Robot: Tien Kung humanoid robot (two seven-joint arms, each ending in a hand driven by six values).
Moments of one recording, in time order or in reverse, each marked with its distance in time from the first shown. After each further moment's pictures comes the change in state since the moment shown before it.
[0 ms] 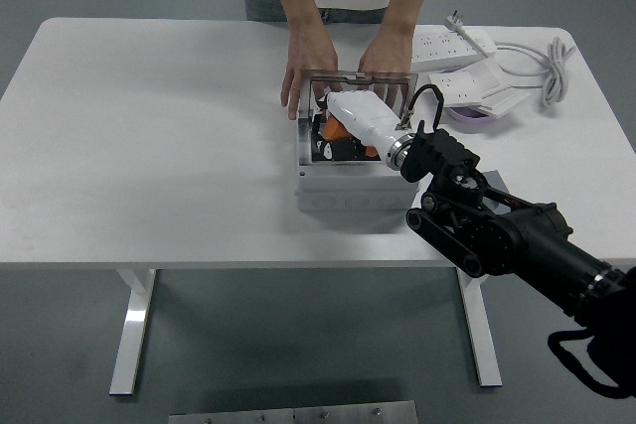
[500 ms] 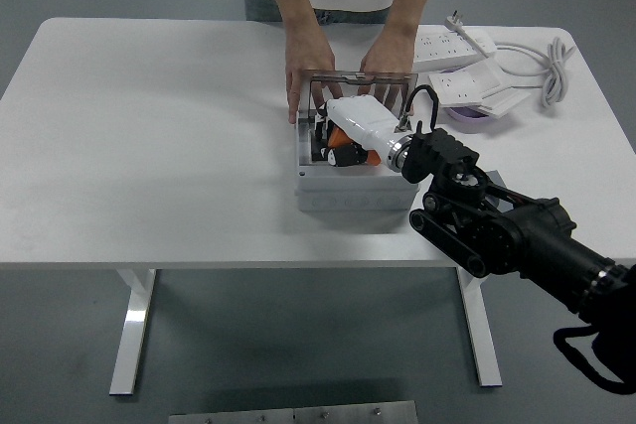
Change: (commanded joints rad) left arm -0.004 0.000 0.004 0.000 -0.002 0.004 0.000; right arm 0.015 -0.015 -0.027 -0.003 -0.009 0.037 -0.012
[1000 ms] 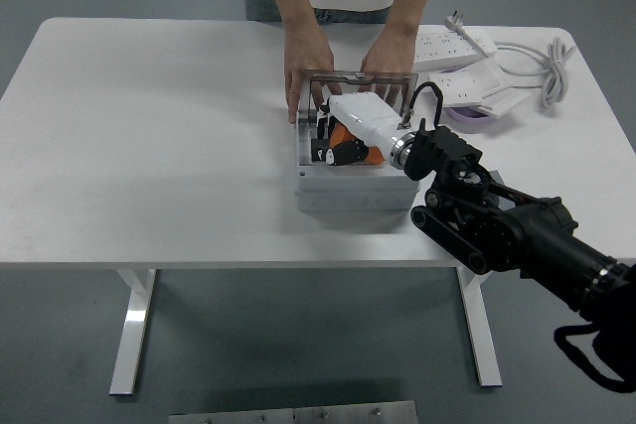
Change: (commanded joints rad) left arm -0.001 -0.003 -0.001 -0.001 0.005 -0.004 0.000; right arm 0.004 0.000 0.008 -0.007 0.024 -0.014 0.014
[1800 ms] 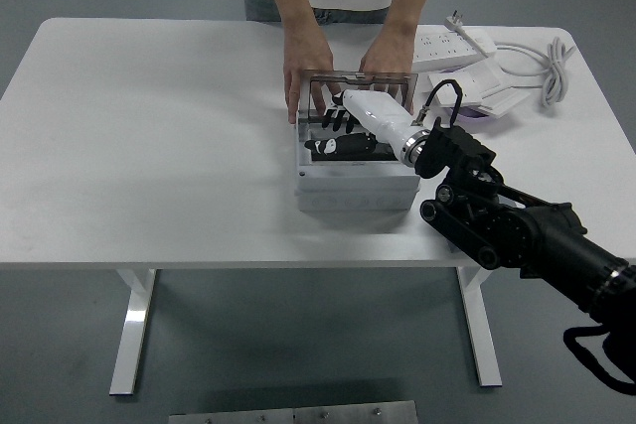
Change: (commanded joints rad) left arm 0.015 0.000 0.007 -0.002 -0.017 0.010 0.000; right arm -0.024 -0.048 0.019 0.034 0.190 -0.006 -0.005
